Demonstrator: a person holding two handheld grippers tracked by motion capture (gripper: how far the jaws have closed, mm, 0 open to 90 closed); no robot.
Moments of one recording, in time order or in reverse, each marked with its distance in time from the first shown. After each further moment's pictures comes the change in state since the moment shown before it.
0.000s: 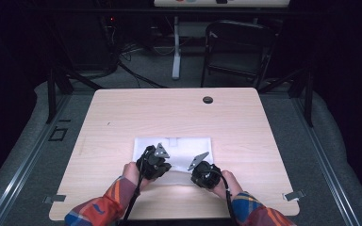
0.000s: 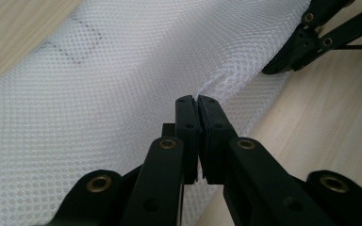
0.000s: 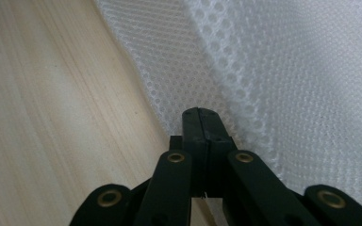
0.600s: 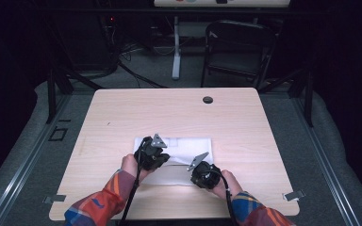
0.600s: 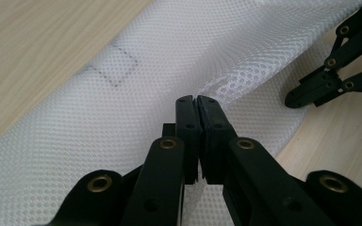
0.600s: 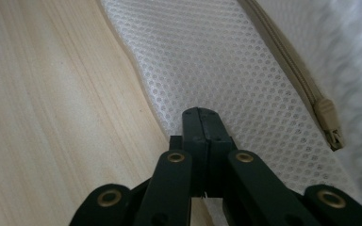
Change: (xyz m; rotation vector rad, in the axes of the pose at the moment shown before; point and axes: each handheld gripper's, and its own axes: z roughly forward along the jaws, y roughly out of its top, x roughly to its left) left arm 0.020 0.014 -0.010 -0.053 0.027 -0.047; right arm 0.000 0.000 0.000 0.001 0.017 -0.010
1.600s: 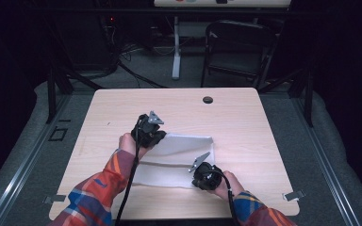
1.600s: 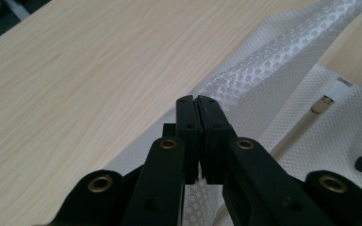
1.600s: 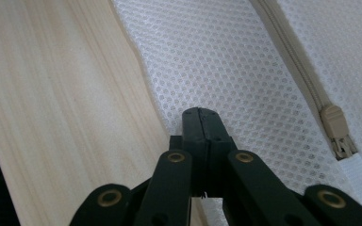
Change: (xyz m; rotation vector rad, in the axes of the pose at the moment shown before) left arm 0.038 0.044 -0.019 -0.057 0.124 -0.015; right arm 0.000 -0.004 -0.004 0.029 0.058 0.004
